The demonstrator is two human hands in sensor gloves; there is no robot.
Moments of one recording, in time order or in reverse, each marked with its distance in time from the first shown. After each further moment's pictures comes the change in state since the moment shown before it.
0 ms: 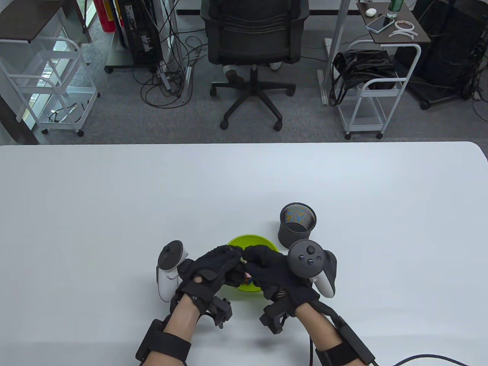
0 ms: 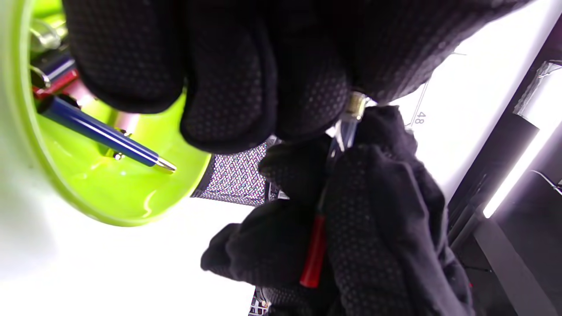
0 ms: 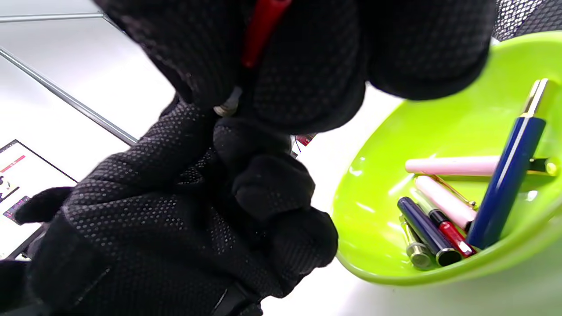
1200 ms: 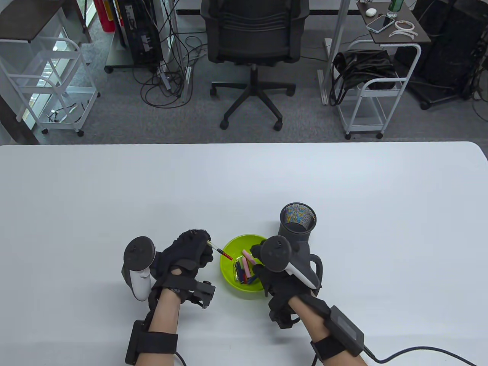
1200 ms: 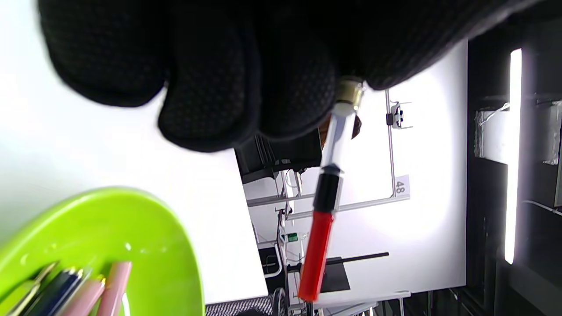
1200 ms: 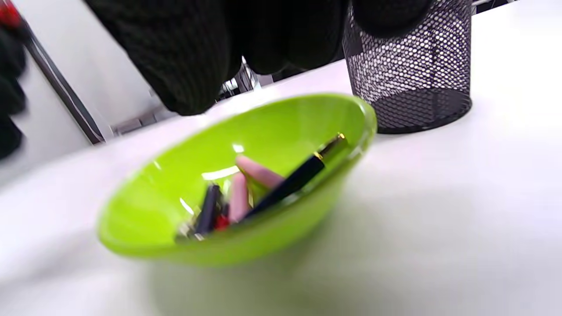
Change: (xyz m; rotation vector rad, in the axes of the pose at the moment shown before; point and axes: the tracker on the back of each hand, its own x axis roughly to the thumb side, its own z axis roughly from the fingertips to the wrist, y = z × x) left_hand 0.037 0.060 0.026 0.406 -0.124 -0.228; right_hand -0.004 0.022 -0.024 0.127 0.260 0.664
